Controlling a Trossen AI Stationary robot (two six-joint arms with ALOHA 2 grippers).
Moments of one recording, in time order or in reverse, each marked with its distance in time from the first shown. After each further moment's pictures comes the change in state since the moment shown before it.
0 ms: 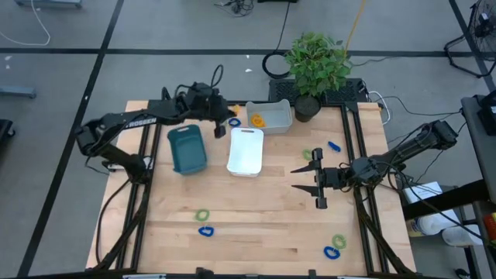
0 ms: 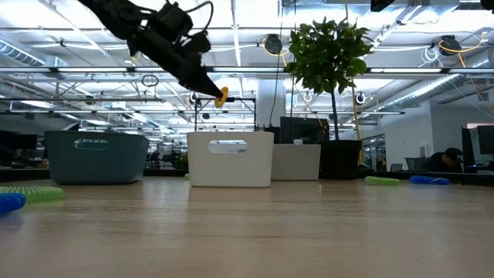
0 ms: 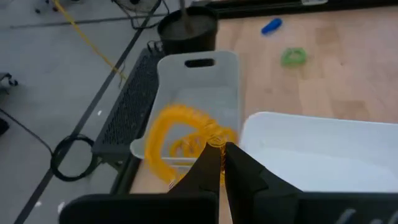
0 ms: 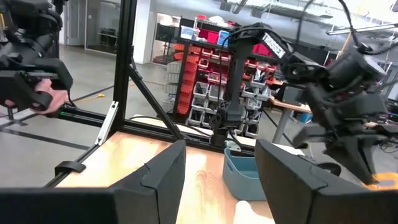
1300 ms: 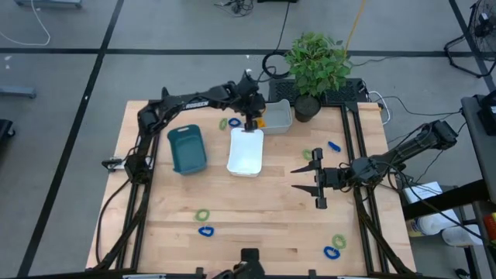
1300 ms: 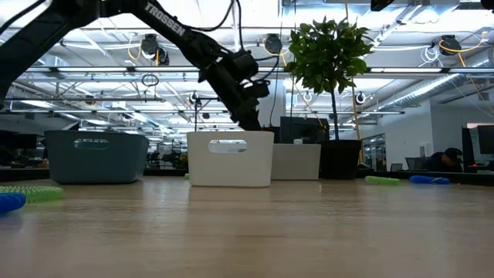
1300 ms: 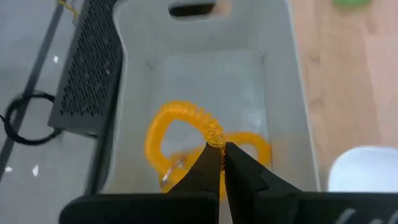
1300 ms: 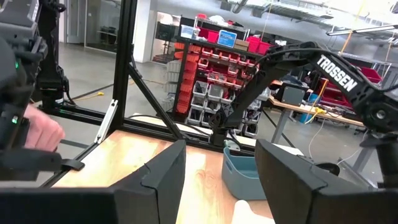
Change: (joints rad) left arm -0.024 0.667 0.705 -0.391 -0.035 0.071; right arm 0.000 0.000 0.000 -0.004 0.000 -0.009
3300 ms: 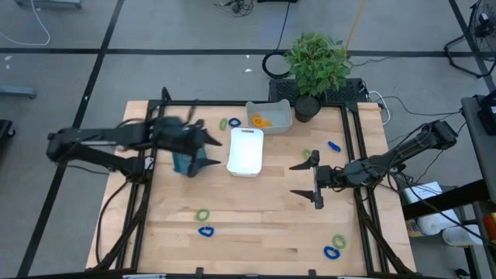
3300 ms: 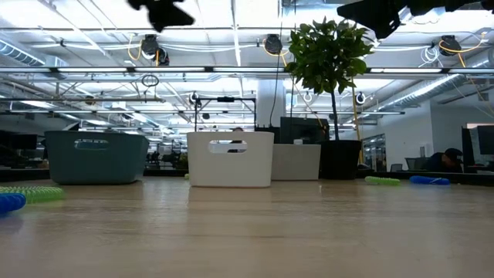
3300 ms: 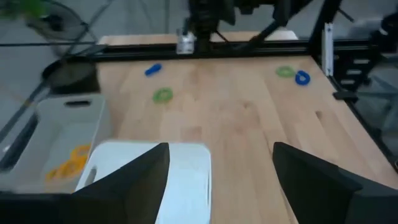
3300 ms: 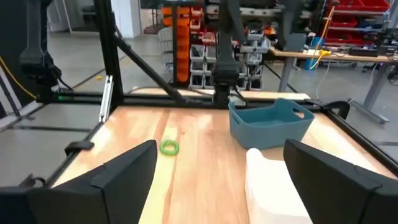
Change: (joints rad) left arm -0.466 -1.086 -0.740 0.102 -0.095 -0.379; right arm 0.001 0.006 0.000 -0.174 0.056 0.246
